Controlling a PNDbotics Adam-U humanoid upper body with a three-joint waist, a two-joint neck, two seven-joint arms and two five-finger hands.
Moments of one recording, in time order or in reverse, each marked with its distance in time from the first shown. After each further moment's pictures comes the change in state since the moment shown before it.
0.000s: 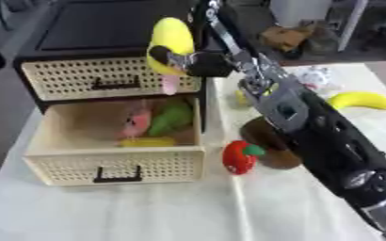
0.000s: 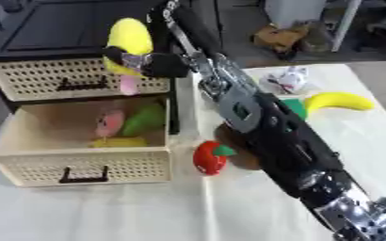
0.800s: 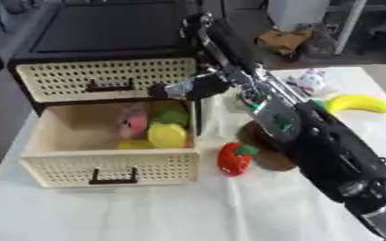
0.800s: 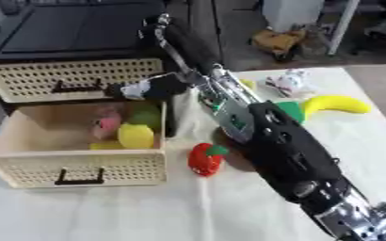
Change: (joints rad) left arm 0.000 0.000 0.000 0.000 0.004 0.003 -0.010; right arm 0.027 0.001 0.031 0.004 0.154 -0.083 -0.005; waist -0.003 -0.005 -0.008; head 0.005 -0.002
